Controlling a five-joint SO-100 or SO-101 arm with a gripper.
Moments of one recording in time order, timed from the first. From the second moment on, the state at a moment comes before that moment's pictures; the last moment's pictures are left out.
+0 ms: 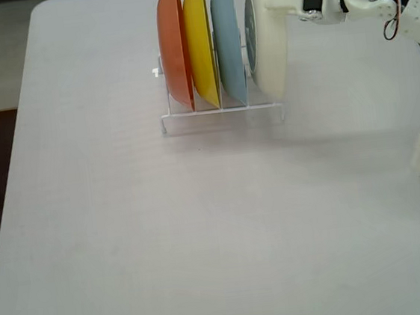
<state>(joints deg) 26.7 122.7 97.4 33.4 -48.3</state>
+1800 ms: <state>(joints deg) 5.4 148.8 121.0 57.0 -11.4</state>
